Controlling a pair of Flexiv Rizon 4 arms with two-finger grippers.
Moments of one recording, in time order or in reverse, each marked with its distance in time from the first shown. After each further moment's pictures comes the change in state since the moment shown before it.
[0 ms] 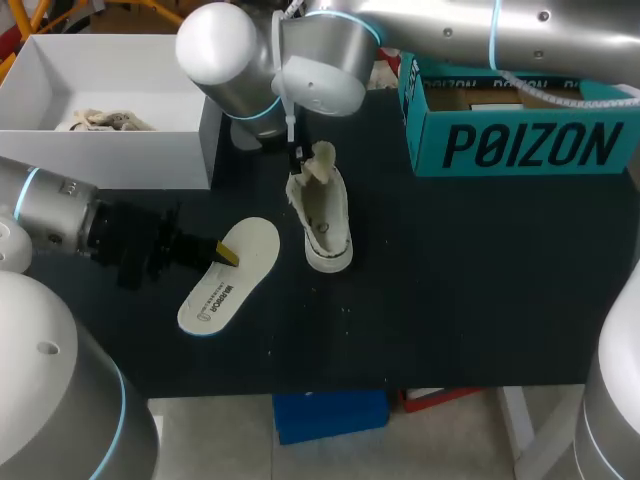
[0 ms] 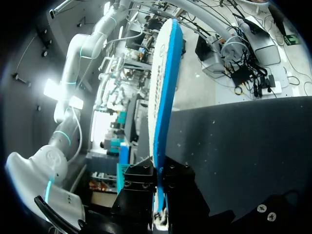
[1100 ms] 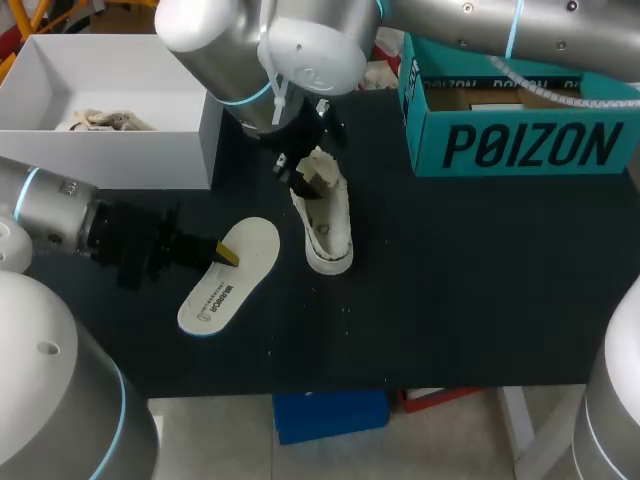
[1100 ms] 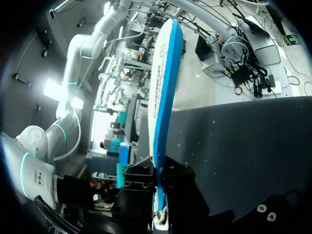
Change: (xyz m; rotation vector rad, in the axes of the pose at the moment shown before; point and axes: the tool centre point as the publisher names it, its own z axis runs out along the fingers) left arm 0.000 0.000 0.000 0.000 0.000 0.000; right arm 0.074 -0.047 -0.070 0.166 0.158 0.615
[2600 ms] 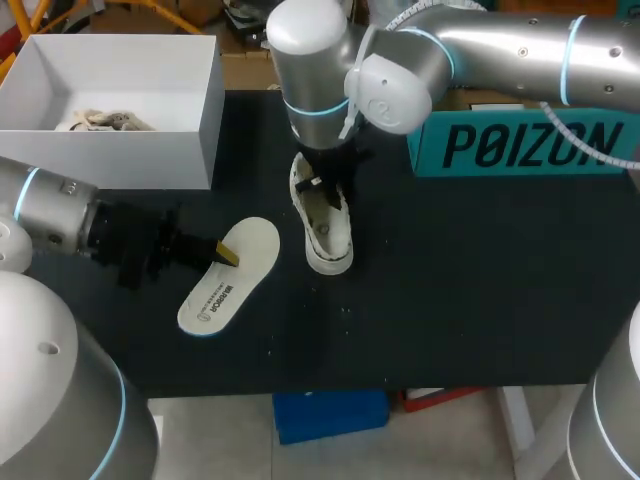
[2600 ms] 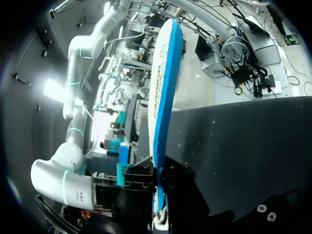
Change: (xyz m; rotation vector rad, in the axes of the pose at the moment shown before) left arm 0.000 0.000 0.000 0.000 0.000 0.000; right arm 0.022 0.011 0.101 -0.044 0.293 0.486
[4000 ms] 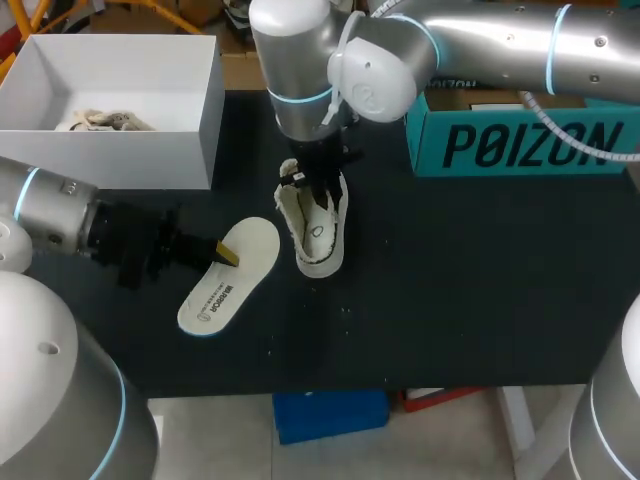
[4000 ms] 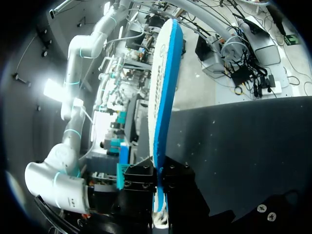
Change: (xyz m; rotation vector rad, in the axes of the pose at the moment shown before) left arm 0.000 0.000 0.000 0.000 0.000 0.000; right arm 0.025 -0.004 -0.020 0.057 0.027 0.146
